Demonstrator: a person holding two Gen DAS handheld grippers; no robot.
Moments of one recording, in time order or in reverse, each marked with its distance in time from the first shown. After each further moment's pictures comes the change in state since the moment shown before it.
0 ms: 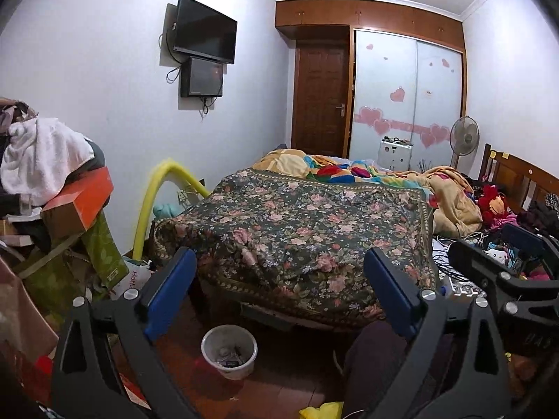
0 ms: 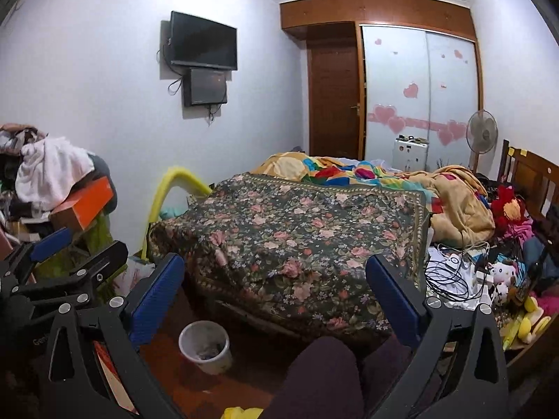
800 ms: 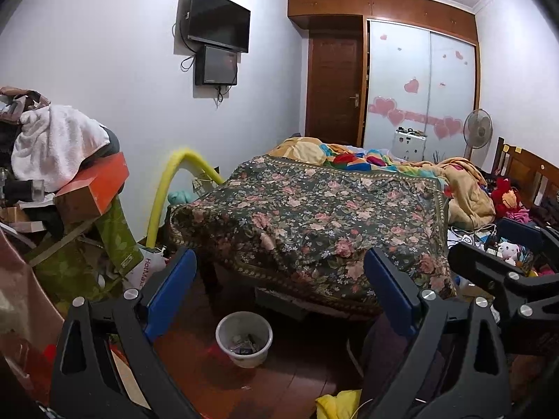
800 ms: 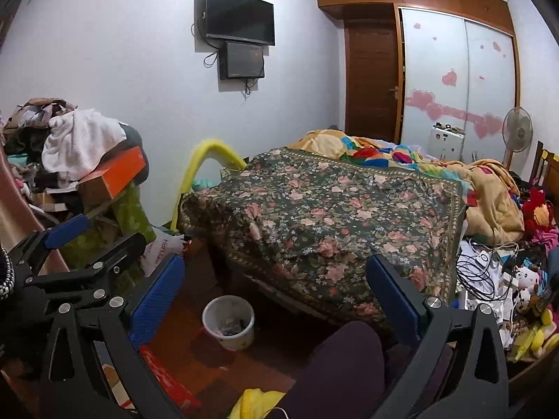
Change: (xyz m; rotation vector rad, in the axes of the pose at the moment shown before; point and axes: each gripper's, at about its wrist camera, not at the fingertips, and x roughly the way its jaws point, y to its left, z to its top) left arm -0.001 0.017 -0.019 -0.008 0.042 0.061; right arm 0.011 0.020 -0.008 -0.053 0.098 0.135
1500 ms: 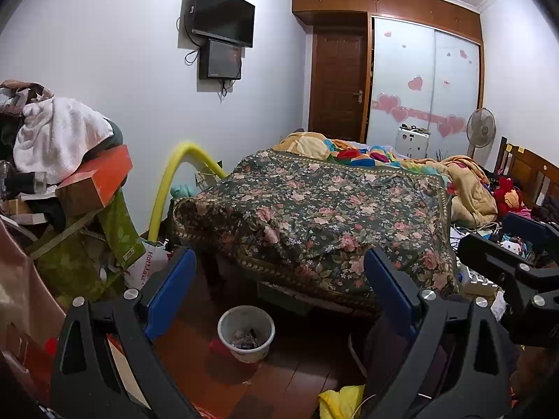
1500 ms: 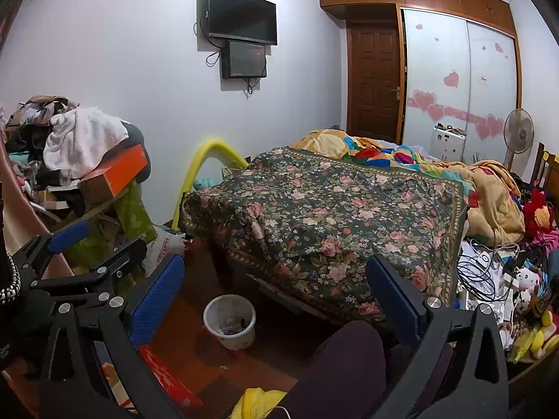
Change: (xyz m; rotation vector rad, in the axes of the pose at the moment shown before) left arm 0.001 0.004 -0.007 -0.011 0.017 0.011; right arm 0.001 0.005 0.000 -0.002 0.002 0.000
